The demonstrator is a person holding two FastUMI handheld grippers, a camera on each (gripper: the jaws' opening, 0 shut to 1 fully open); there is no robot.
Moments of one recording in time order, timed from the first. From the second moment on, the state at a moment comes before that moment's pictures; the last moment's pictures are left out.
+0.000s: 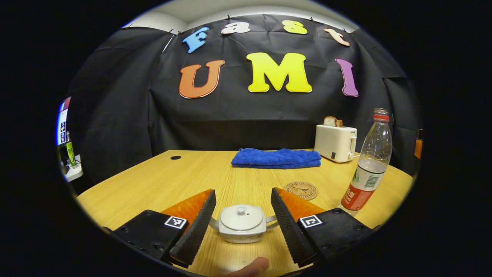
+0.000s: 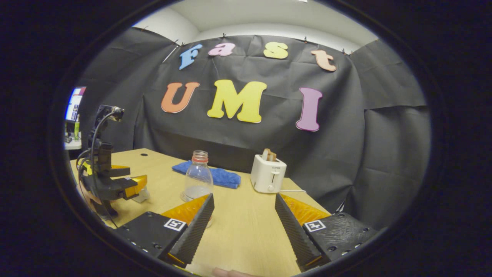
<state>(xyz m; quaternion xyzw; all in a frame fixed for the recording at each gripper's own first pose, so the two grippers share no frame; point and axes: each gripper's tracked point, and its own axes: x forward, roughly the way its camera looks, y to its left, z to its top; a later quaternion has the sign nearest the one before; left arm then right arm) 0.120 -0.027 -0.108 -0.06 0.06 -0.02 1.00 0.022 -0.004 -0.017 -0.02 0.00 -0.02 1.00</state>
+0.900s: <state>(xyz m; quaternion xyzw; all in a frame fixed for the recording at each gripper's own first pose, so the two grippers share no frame) 0.135 -0.025 -0.113 -0.05 0.07 -0.04 1.00 0.029 0.013 -0.030 -0.01 0.02 0.00 1.00</state>
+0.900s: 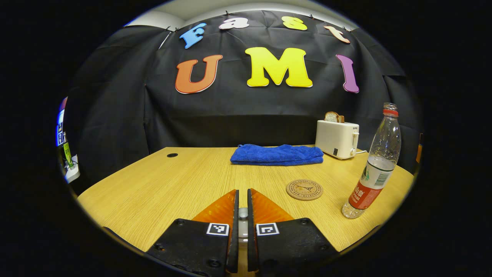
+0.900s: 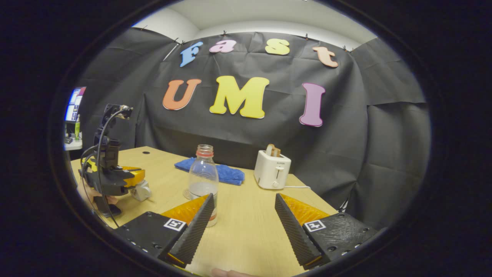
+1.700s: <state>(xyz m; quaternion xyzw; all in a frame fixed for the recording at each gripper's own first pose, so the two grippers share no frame) 0.070 0.017 -0.041 -0.06 0.06 -0.06 1.00 0.063 0.086 -0.049 0.03 -0.01 0.05 1.00</state>
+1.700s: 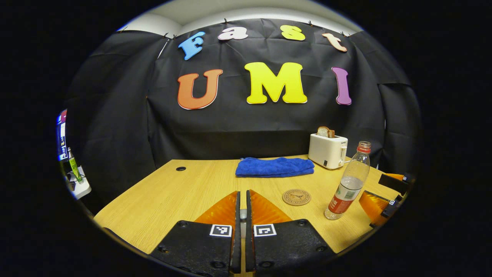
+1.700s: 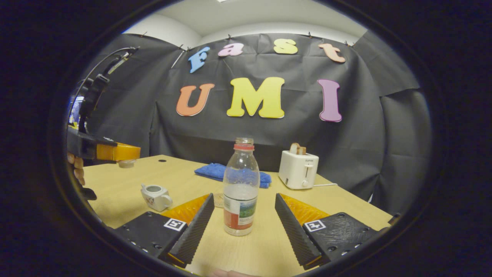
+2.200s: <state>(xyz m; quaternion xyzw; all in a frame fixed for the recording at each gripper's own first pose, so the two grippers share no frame) 0.031 0.042 0.010 -0.09 0.01 -0.07 0.99 0.118 0.099 -0.054 0.05 0.01 0.02 1.00</state>
